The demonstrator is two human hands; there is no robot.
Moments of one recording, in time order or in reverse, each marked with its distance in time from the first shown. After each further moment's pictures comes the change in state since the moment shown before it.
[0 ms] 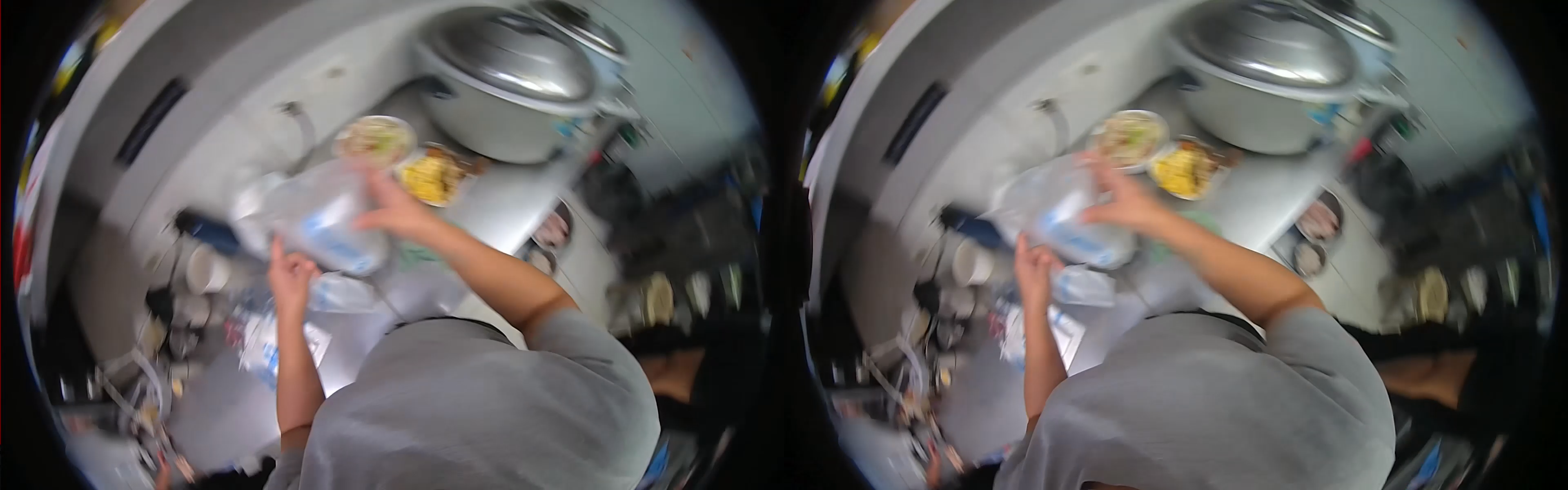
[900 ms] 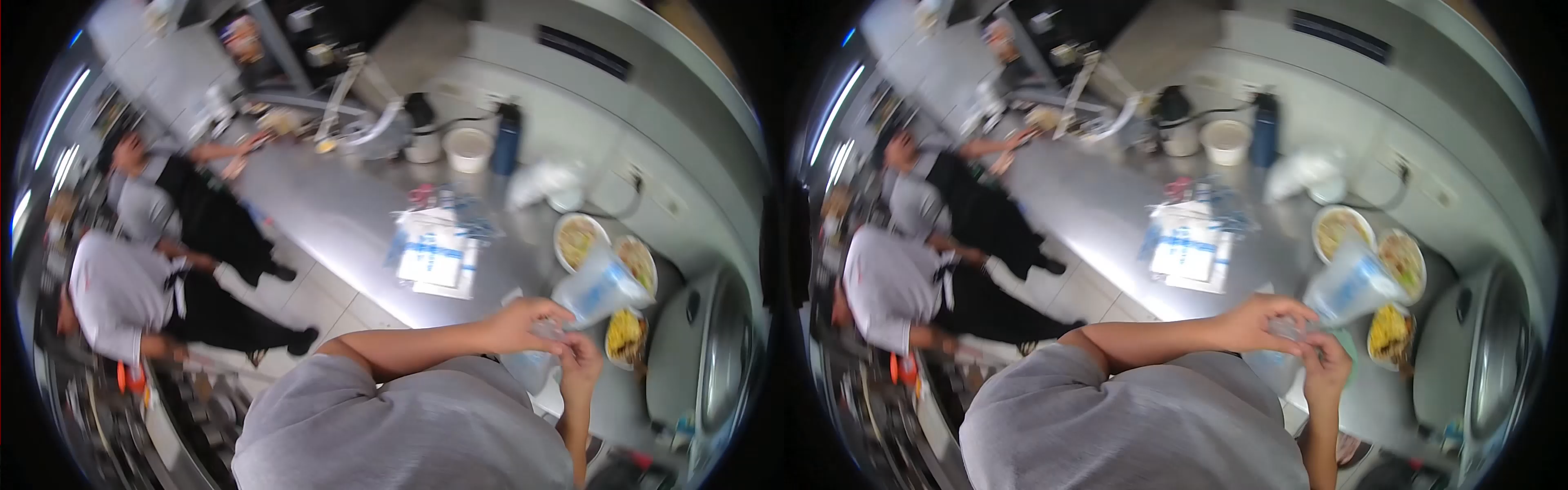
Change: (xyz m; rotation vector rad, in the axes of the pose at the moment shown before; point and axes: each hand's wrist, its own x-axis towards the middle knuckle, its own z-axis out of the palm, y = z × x) left_hand -0.098 0.083 0.037 -0.059 0.072 0.012; right_hand -0.090 -0.030 0.036 -0.284 -0.195 0.317
